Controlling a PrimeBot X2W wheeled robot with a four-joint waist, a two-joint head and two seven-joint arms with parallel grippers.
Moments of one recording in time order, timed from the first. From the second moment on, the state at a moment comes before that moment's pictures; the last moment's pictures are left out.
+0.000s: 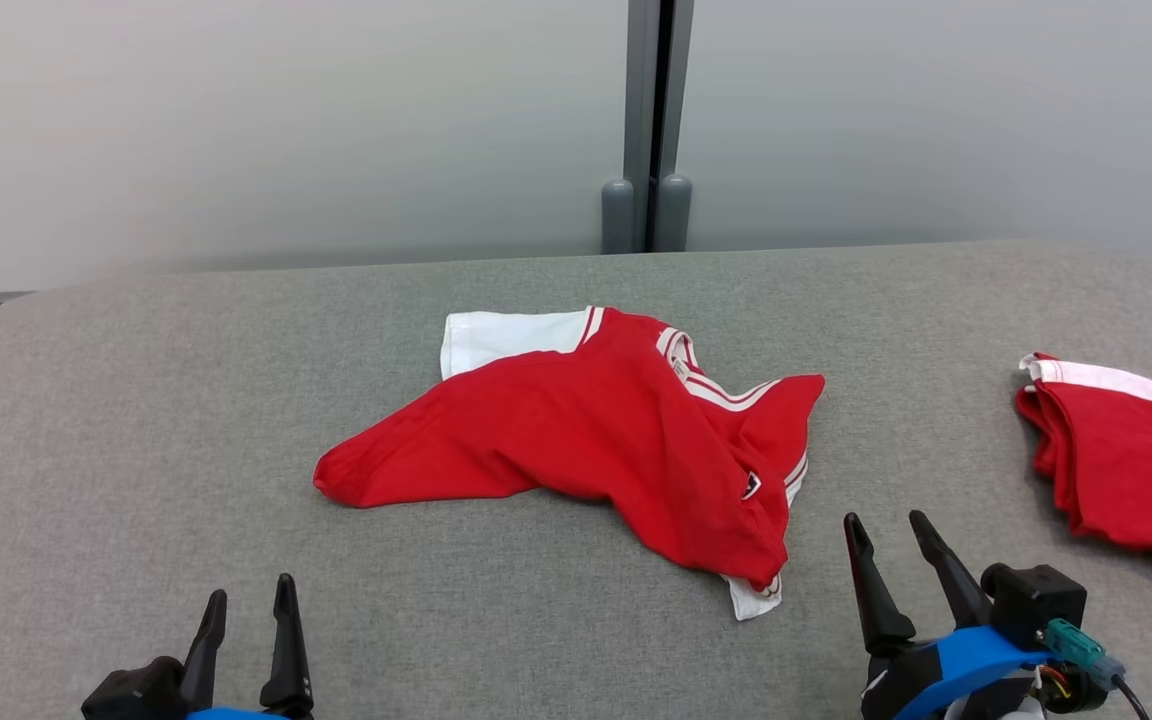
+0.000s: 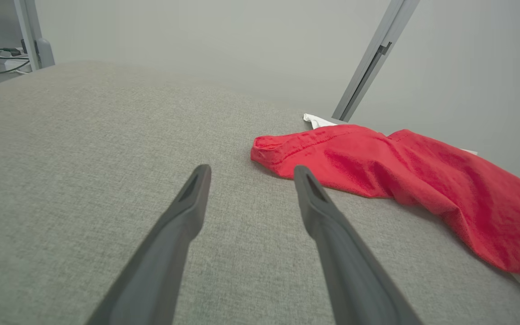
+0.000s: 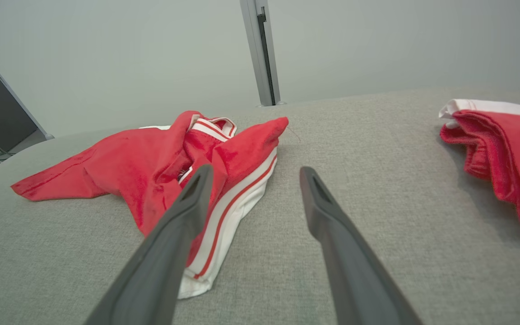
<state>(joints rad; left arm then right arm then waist) 0.01 0.09 -0.01 0.43 -0.38 -0.13 -0.26 -0.13 -0.05 0.08 0.47 0.24 0.13 -0.26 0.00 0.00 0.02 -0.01</state>
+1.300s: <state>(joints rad) -0.02 0.12 -0.07 0.42 -0.43 -0.13 -0.26 -0.19 -0.05 0.27 0.52 0.29 0.13 -0.26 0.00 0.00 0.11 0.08</state>
